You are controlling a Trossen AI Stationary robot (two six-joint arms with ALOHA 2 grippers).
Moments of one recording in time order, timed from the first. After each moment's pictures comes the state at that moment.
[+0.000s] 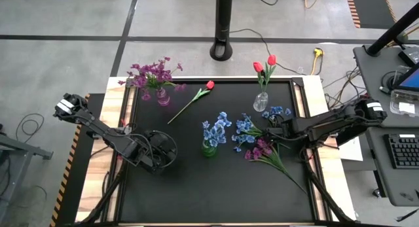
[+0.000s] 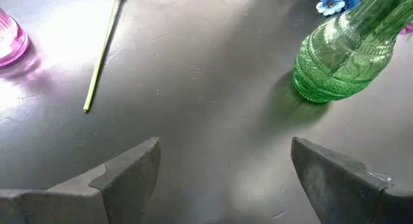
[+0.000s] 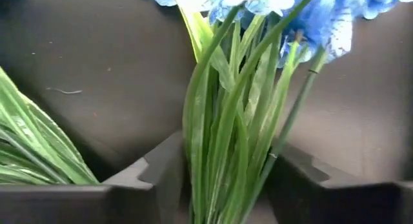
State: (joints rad) left arm -0.57 1.26 0.70 -0.69 -0.75 -1.30; right arm 0.02 1.22 0.42 -0.73 0.41 1.42
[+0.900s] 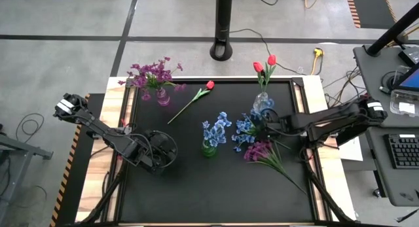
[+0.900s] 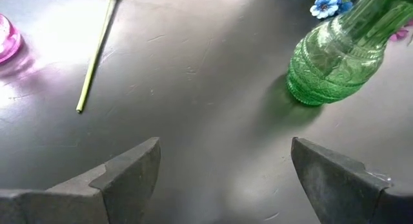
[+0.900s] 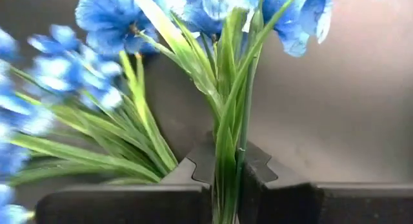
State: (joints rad) left arm -0.57 1.26 0.70 -0.67 -0.75 -1.30; right arm 0.03 1.19 0.62 -0.79 0.48 1.18
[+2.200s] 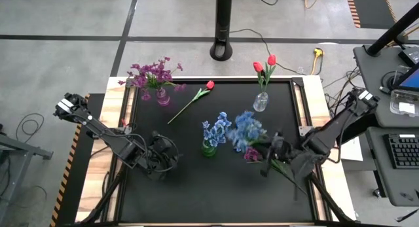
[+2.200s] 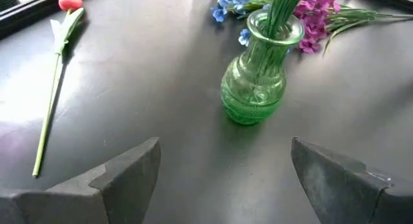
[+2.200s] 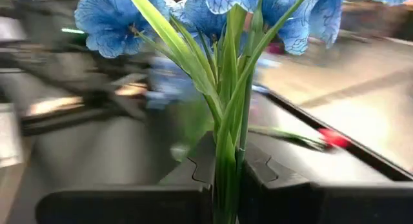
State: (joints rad) left arm -0.61 1.26 0.79 -0.56 -0.80 -1.03; right arm 0.69 1.18 0.91 -0.15 1.08 0.43
